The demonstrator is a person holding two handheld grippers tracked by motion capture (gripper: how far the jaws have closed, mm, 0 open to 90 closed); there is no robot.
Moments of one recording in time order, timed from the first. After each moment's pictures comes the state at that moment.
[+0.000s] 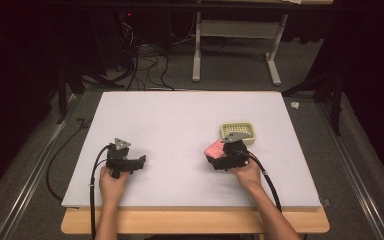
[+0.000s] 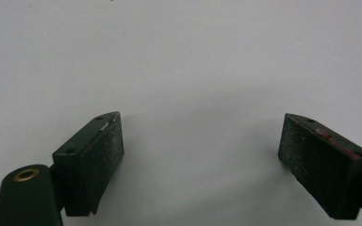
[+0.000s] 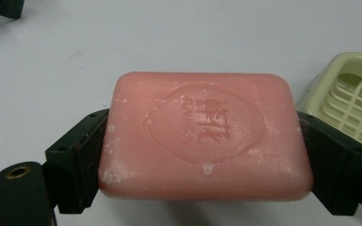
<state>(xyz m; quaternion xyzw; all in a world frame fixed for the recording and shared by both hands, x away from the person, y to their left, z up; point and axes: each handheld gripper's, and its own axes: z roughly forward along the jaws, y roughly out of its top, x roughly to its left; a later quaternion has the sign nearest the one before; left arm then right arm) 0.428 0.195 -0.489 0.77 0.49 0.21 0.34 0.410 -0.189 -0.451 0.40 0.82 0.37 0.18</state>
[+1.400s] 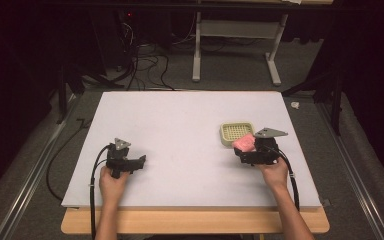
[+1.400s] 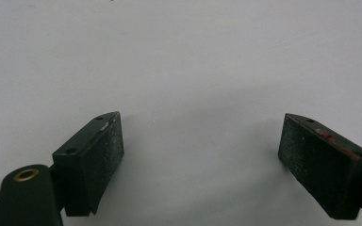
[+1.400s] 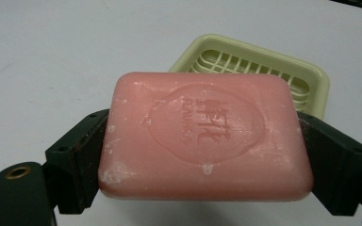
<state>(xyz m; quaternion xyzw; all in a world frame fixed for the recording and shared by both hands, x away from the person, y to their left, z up) 0.428 0.195 -0.489 0.77 0.49 0.20 0.34 0.400 -0.268 -0.432 0.47 0.77 0.37 0.22</state>
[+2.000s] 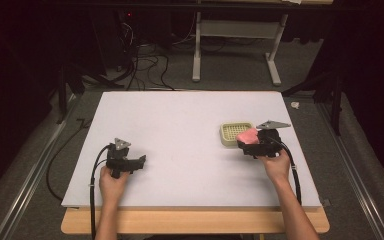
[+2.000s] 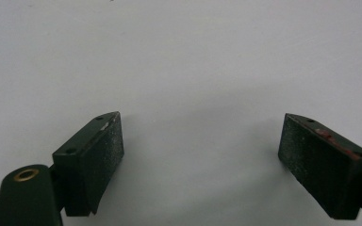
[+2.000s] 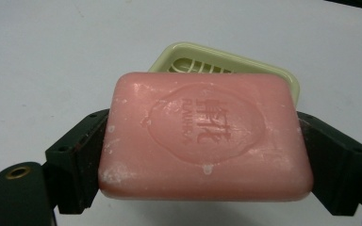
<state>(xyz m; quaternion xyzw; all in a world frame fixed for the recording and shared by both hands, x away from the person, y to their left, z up) 0.429 0.195 -0.489 0.77 0.49 0.20 0.34 0.422 -0.279 -0.426 0.49 0.76 0.37 0.21</state>
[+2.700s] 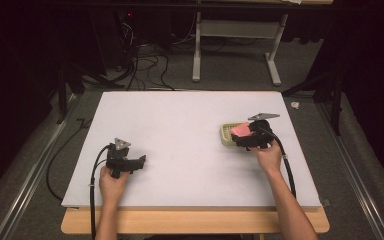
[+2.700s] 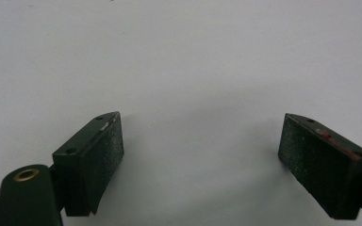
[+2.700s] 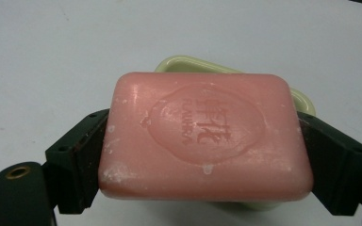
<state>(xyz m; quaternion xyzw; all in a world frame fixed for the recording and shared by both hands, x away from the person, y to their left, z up) 0.428 0.195 -0.489 0.77 0.49 0.21 0.34 0.455 -0.263 -0.427 0.50 0.77 0.34 0.20</state>
